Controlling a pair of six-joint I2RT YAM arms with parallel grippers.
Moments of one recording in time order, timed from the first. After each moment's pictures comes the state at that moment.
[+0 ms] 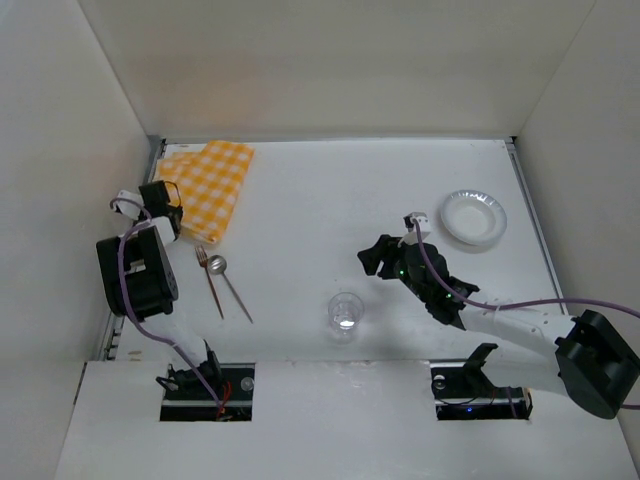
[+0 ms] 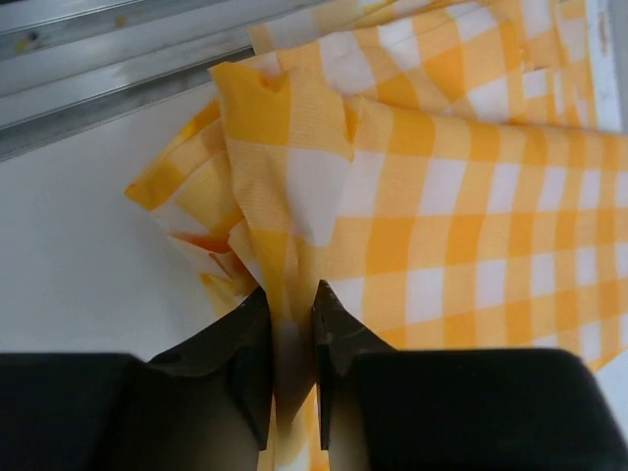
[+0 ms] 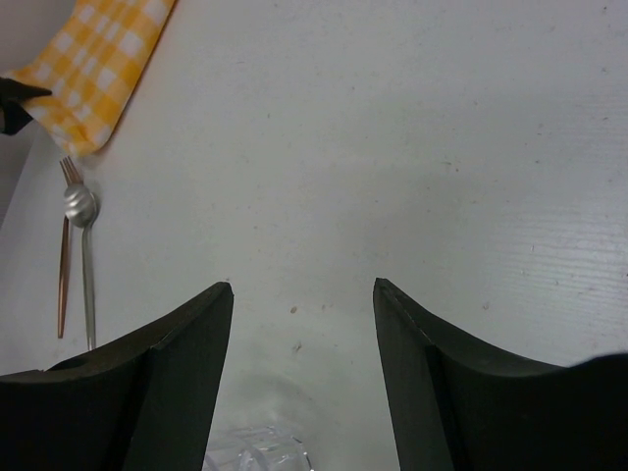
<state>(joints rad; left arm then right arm) 0.30 1.77 0.96 0.08 -0.27 -0.92 0.76 1.14 0.47 0.35 0.25 0.62</state>
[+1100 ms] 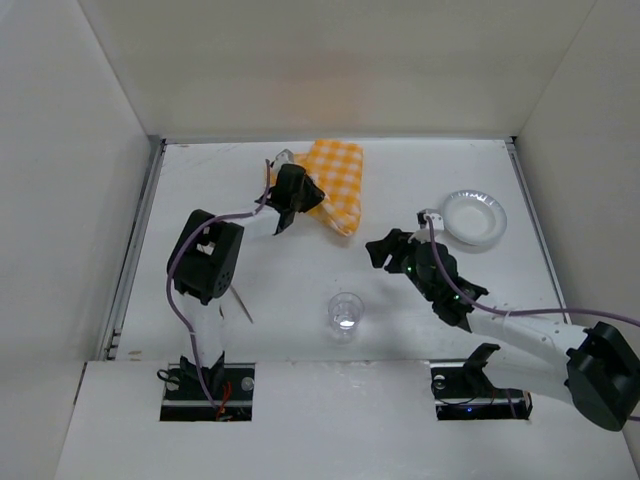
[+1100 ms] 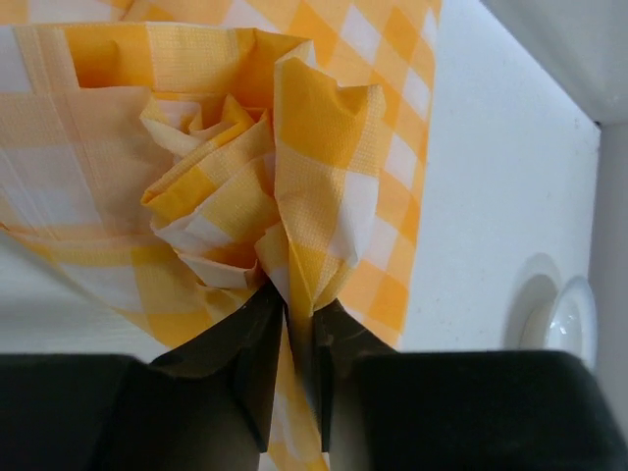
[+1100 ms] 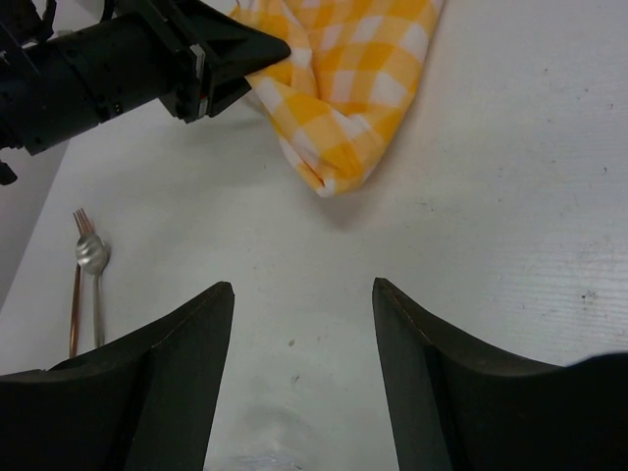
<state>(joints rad) -0.46 1.98 1.24 0.22 -0.06 -0.89 0.73 1.06 0.46 0.35 0.30 0.62</state>
